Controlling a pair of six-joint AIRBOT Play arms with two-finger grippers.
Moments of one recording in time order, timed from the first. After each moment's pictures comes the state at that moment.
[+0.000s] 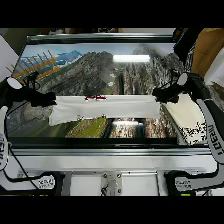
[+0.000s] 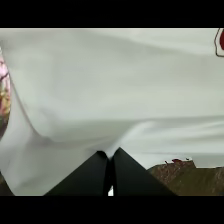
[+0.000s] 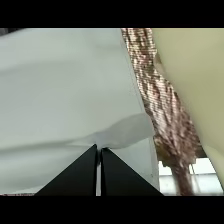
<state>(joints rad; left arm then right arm) 0.24 -1.51 1.30 1.23 -1.21 -1.39 0.00 -1.58 1.35 -1.37 1.11 1.80</state>
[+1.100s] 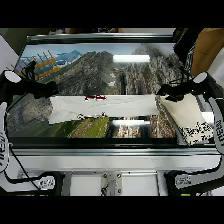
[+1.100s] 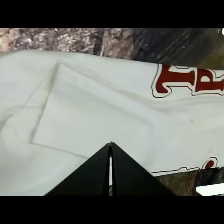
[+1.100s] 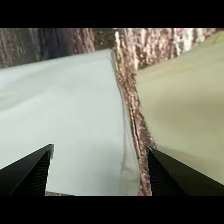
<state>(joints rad) 0.19 -1.45 1.32 1.10 -1.14 -1.43 -0.21 -1.63 1.35 -1.04 1.11 1.42</state>
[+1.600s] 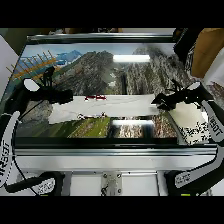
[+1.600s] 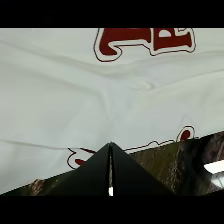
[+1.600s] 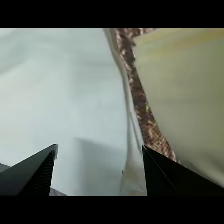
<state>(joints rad) 0.01 -1.37 1.16 1.10 -1.05 -1.43 -0.24 -1.77 1.31 -0.88 1.18 1.29</state>
